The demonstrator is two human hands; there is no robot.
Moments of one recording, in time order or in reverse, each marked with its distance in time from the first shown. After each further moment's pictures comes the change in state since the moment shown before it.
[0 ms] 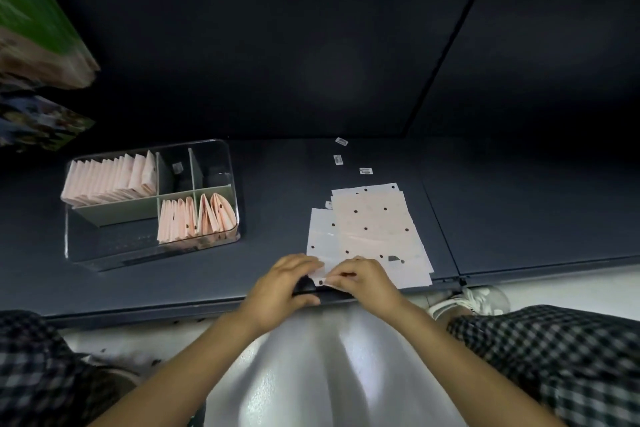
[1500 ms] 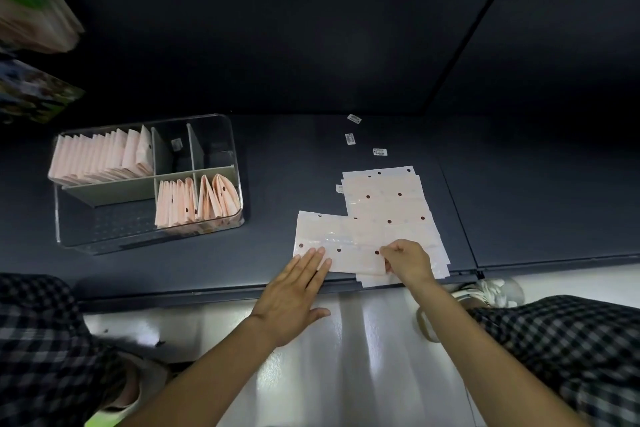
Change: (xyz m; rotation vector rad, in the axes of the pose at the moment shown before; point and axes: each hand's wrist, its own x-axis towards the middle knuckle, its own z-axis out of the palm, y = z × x) left_hand -0.004 -0.017 0.044 0.705 -0.117 0.058; right_hand 0.024 0.045 -0.019 0.111 0.273 0.644
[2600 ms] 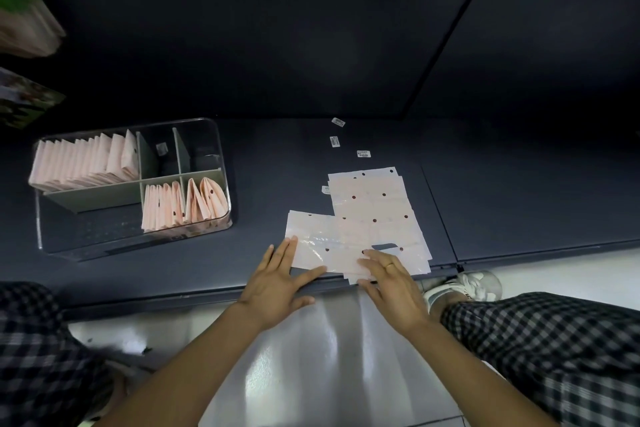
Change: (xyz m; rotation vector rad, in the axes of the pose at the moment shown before) left_hand 0.014 -0.018 0.012 -0.126 -0.048 -0.002; right_hand -0.045 0.042 -0.002 -0.635 0.052 -0.690
